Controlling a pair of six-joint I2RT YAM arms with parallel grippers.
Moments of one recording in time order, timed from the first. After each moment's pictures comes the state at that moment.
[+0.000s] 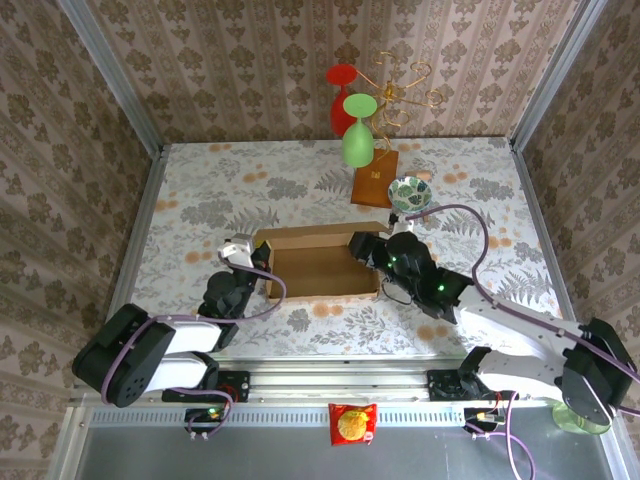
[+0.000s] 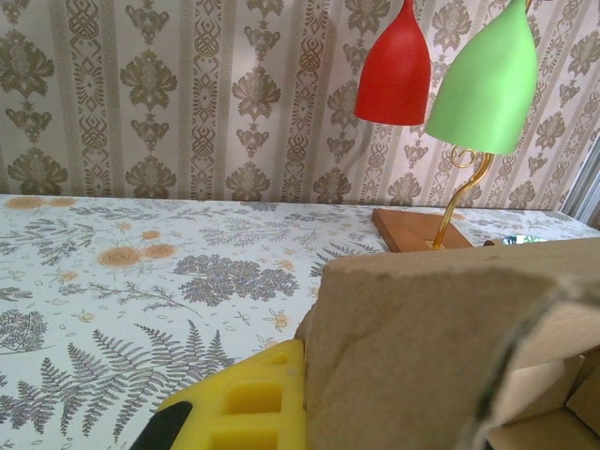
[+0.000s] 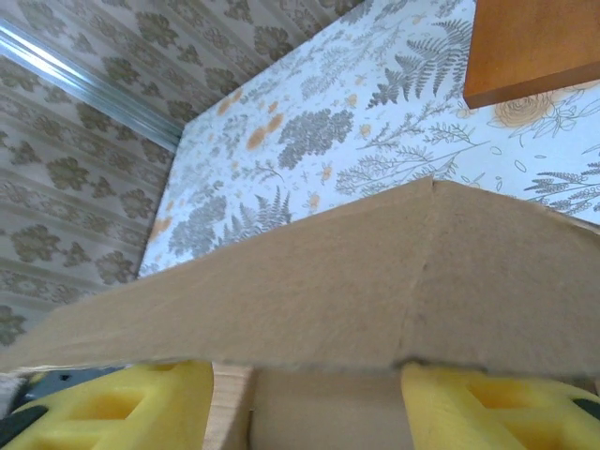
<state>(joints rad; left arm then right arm) -0.60 1.28 0.10 1.22 -0.22 -0.17 0.77 1.09 0.68 0.01 0.25 0.91</state>
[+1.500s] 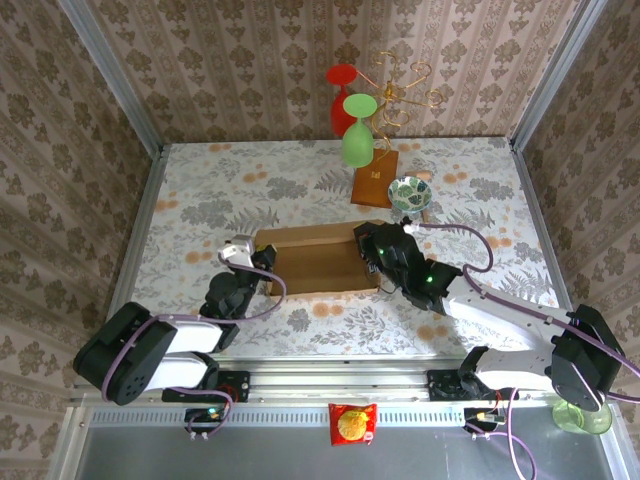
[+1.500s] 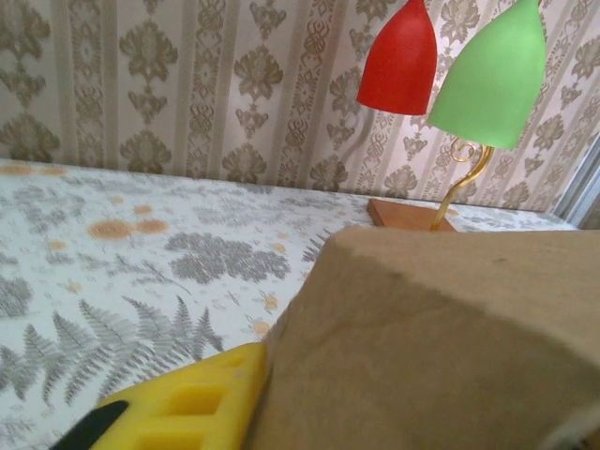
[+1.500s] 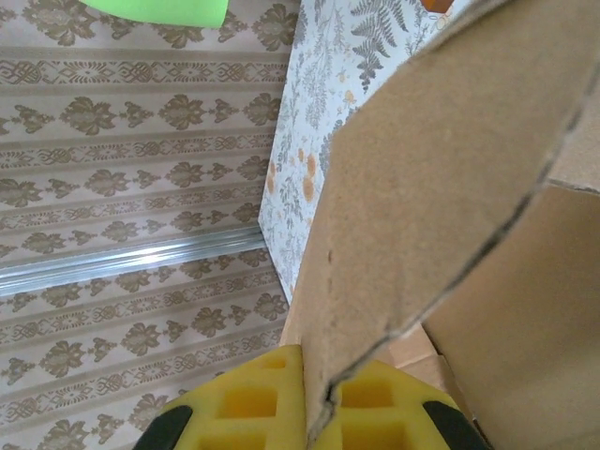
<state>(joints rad) -0.61 1.28 0.09 1.21 -0.24 -0.25 0.80 1.21 0.76 0.03 0.36 1.68</state>
